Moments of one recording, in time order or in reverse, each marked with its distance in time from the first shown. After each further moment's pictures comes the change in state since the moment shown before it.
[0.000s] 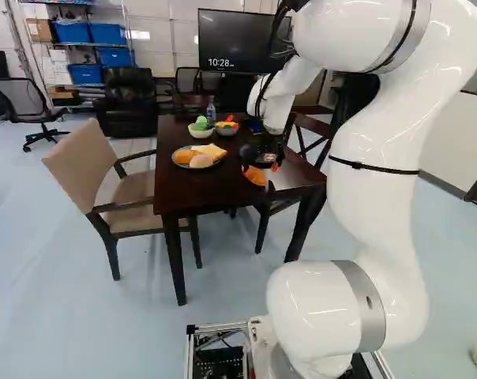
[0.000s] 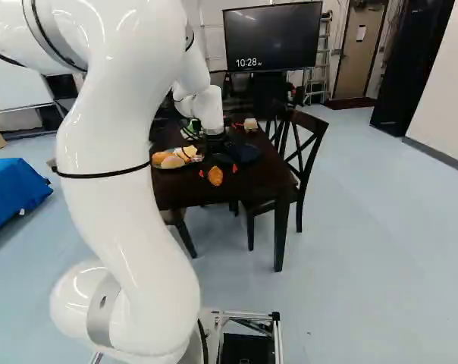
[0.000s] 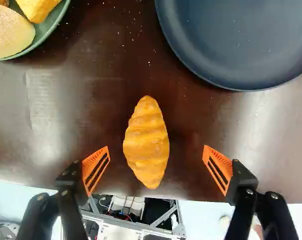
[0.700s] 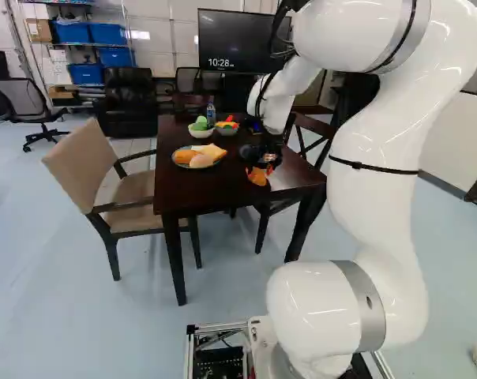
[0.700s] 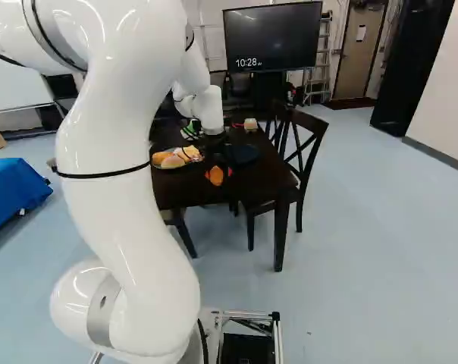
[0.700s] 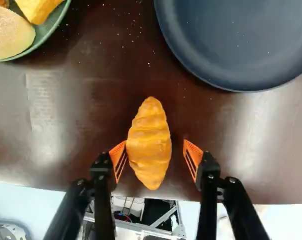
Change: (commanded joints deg) arm 0.0 0.0 0.0 0.0 0.3 0.0
